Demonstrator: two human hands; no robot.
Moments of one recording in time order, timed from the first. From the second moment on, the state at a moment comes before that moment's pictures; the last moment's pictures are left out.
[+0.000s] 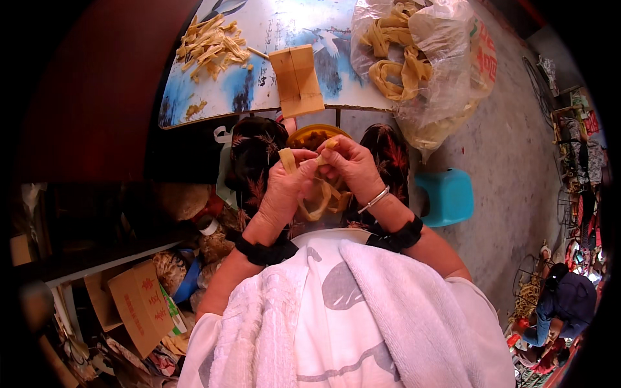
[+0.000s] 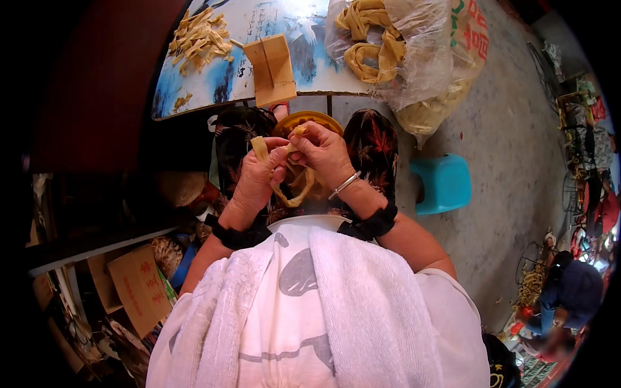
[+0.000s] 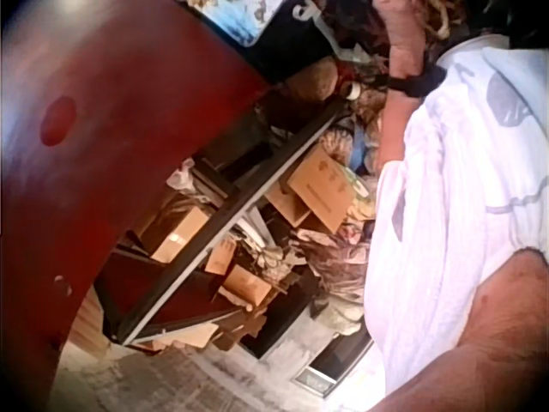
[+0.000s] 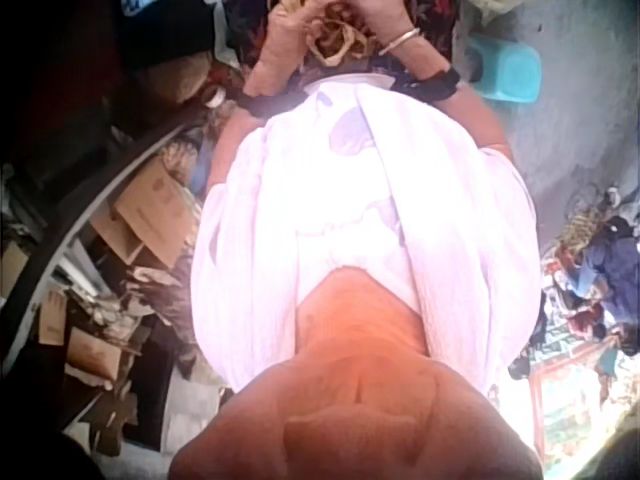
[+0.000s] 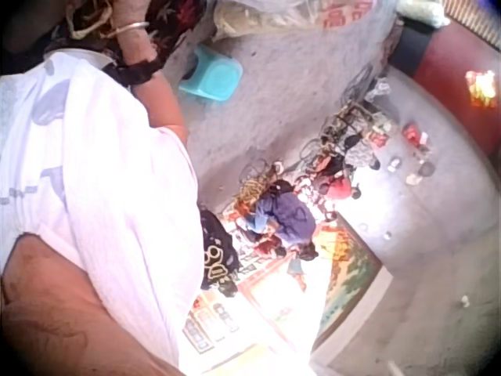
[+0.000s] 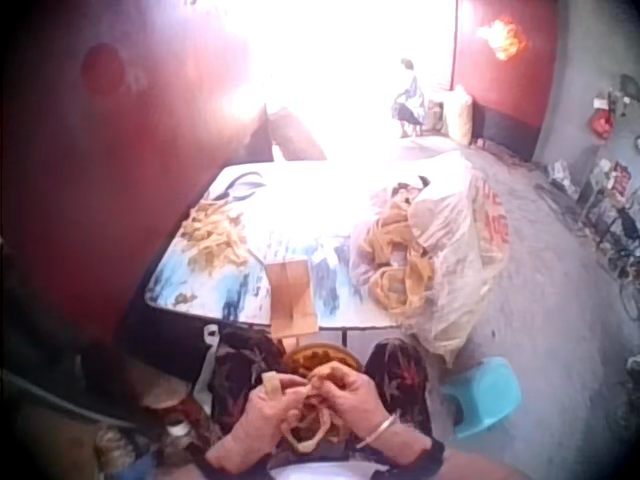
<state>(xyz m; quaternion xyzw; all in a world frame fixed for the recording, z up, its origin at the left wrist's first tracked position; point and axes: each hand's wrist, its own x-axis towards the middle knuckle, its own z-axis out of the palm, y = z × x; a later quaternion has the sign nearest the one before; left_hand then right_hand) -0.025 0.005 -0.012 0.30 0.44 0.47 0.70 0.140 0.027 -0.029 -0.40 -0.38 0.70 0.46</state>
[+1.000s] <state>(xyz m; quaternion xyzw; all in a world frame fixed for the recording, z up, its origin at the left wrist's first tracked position) -0.024 -0.006 -0.011 0.47 0.42 0.46 0.62 0.133 0.016 -0.078 -0.22 -0.09 0.90 0.36</state>
